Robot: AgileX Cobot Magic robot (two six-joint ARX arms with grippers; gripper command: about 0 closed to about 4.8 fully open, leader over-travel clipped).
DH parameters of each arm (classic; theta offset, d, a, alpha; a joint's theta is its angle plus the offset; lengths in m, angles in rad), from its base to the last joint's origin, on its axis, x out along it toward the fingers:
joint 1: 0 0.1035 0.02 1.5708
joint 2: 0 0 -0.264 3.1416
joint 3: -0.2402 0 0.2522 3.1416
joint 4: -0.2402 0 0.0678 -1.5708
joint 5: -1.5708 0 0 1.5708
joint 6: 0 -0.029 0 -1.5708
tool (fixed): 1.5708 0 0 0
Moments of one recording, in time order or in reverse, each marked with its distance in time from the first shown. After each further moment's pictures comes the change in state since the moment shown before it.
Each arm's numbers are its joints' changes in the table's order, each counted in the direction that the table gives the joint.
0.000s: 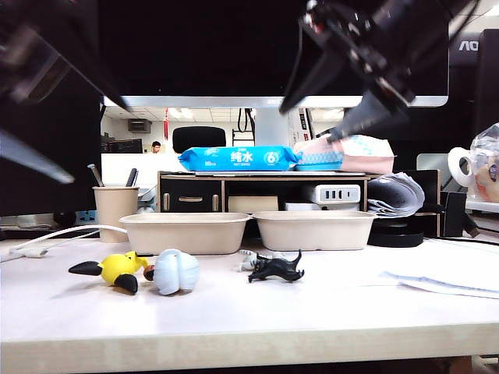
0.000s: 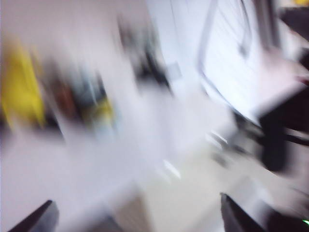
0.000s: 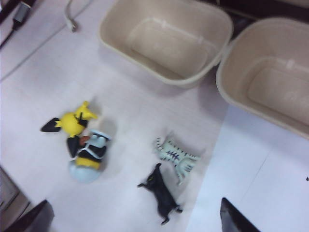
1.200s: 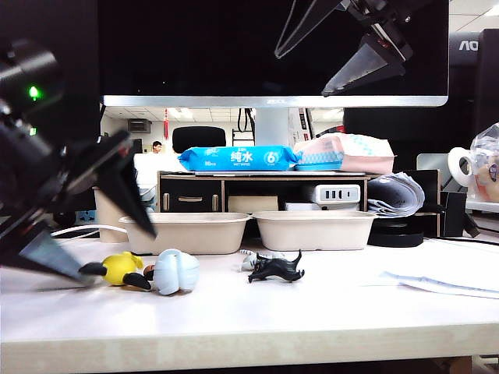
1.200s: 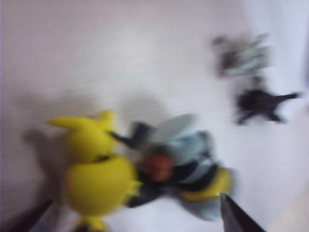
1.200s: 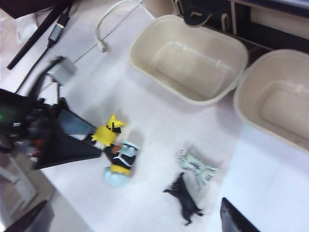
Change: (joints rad) left arm -0.009 -0.435 -0.002 0.261 0.085 -0.116; right arm 0.000 0.023 -0.149 -0.148 0.051 -0.014
